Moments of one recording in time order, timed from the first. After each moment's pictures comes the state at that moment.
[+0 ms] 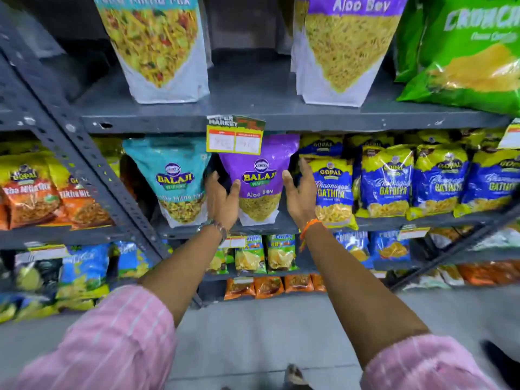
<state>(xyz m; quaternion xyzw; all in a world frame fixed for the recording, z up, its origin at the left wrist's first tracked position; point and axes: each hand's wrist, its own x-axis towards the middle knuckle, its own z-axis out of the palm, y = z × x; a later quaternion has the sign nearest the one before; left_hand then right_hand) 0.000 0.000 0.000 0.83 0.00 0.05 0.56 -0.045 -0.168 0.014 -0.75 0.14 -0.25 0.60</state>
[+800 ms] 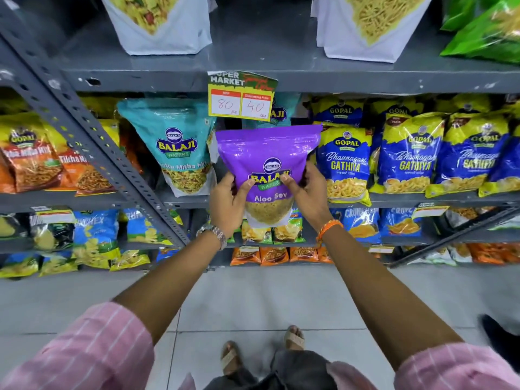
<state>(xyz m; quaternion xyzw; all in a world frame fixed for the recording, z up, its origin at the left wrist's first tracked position) -0.059 0.018 -0.020 0.82 -0.07 0.08 0.55 -0.084 -0.171 -0.008 -0.76 0.11 -0.14 0.62</state>
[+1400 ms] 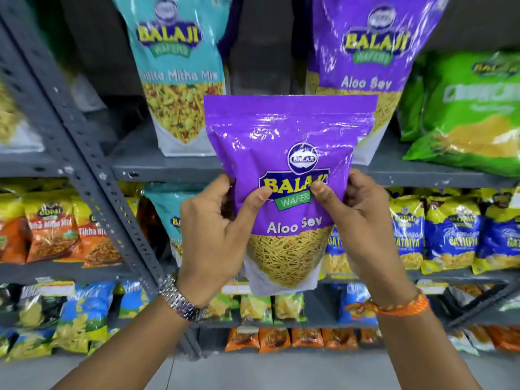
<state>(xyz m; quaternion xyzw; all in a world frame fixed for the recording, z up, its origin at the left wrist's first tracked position) -0.112 0.025 0.189 0.73 -0.20 0.25 0.60 -0.143 -0.163 0.199 -0.66 -0.02 -0.26 0.70</state>
